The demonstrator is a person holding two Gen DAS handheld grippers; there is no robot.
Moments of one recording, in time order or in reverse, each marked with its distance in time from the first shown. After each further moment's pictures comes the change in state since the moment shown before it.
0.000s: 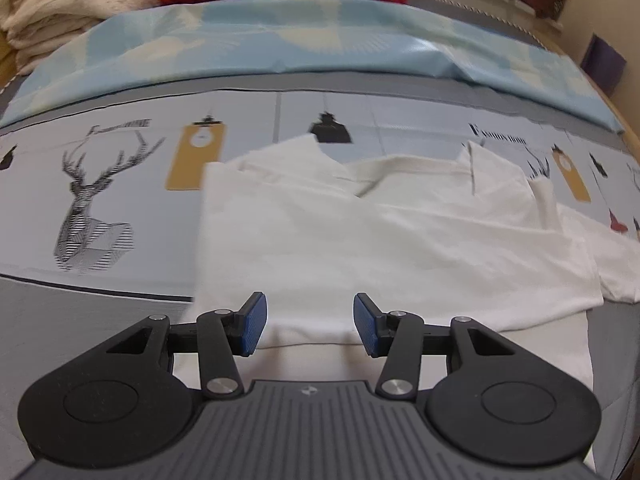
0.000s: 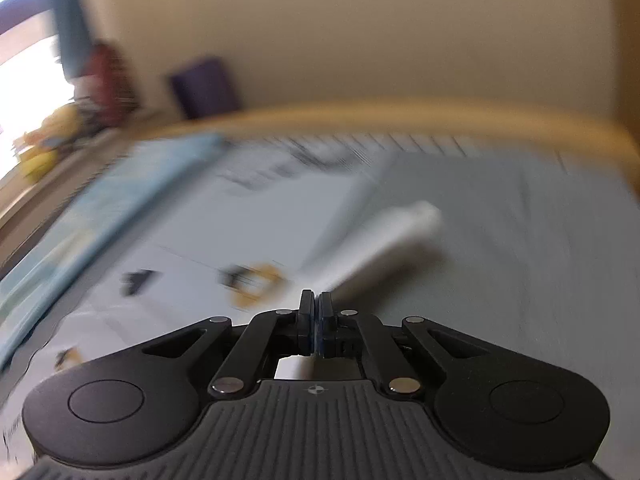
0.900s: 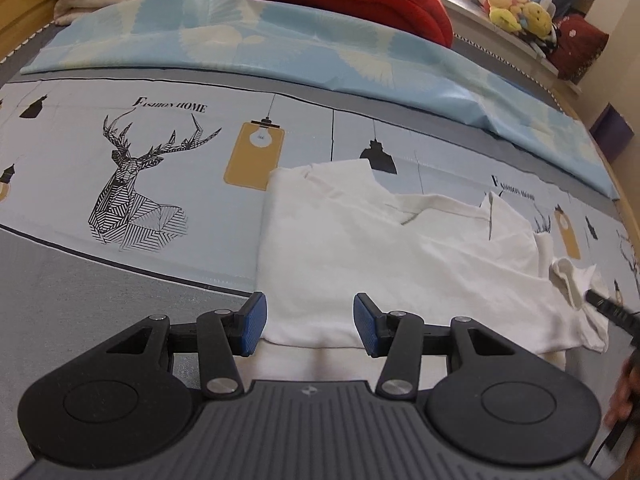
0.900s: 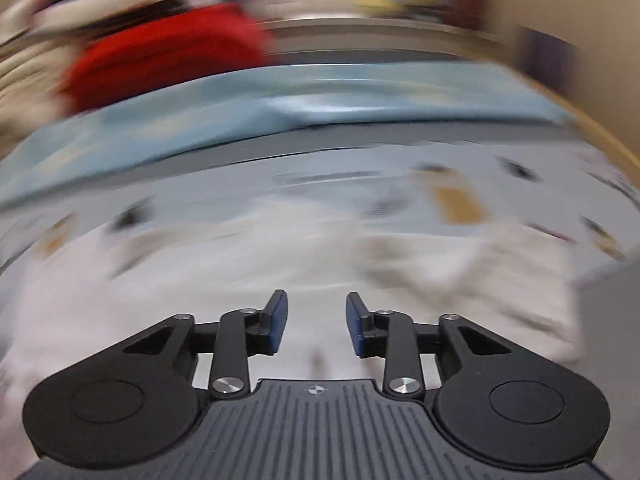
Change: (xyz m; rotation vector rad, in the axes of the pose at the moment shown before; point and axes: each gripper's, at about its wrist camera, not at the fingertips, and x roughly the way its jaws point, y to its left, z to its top) left arm -0.026 0.074 0.000 -0.169 -0.017 -0.064; right arm -0.140 0.202 -0.127 -0.619 0.279 0.489
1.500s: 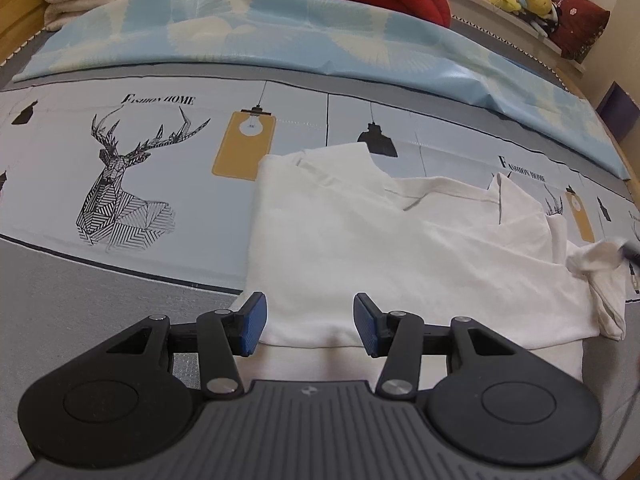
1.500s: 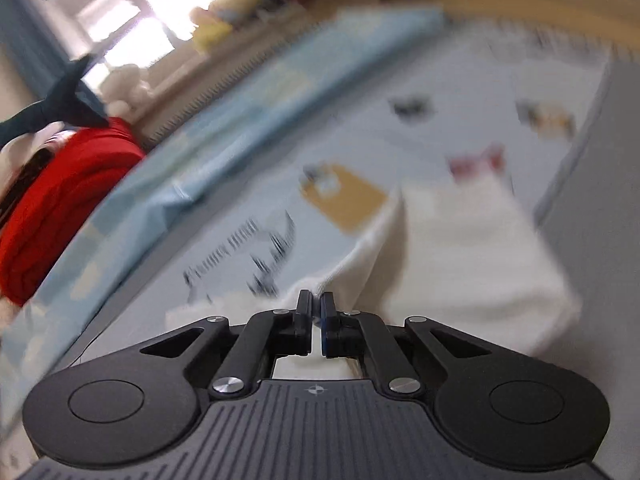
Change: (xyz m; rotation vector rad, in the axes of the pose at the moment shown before) left arm 0.025 -0.015 -0.004 0.037 0.026 0.032; right arm 0.033 -0.081 0.020 0.480 -0.071 0.022
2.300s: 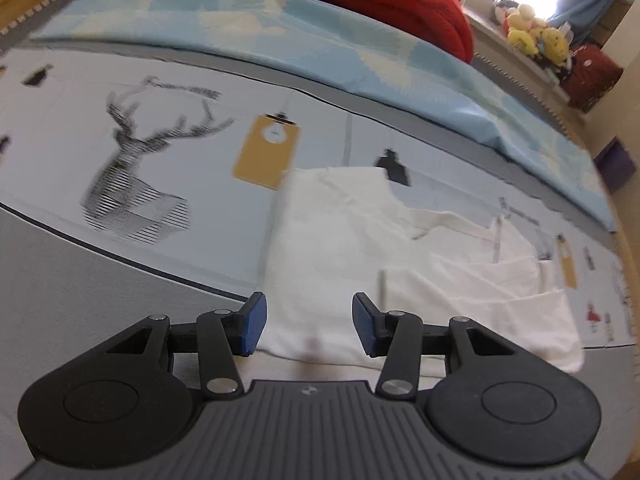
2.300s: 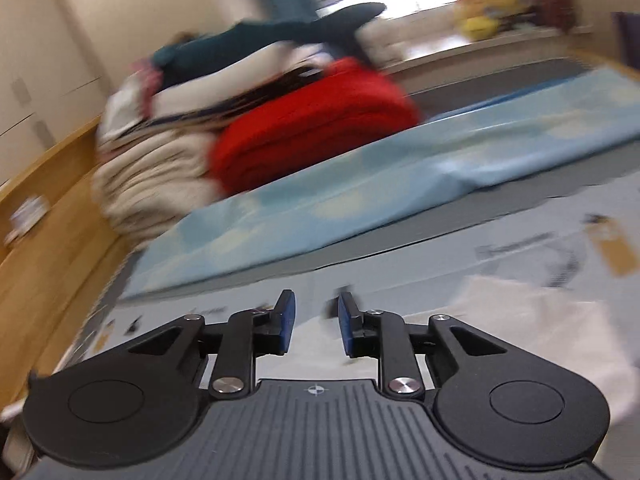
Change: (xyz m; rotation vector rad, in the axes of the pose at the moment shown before) left arm -0.004 0.035 0.006 -0.153 -0.022 -0.098; right arm -0.116 0.188 -0.024 -0.343 0.119 0.436
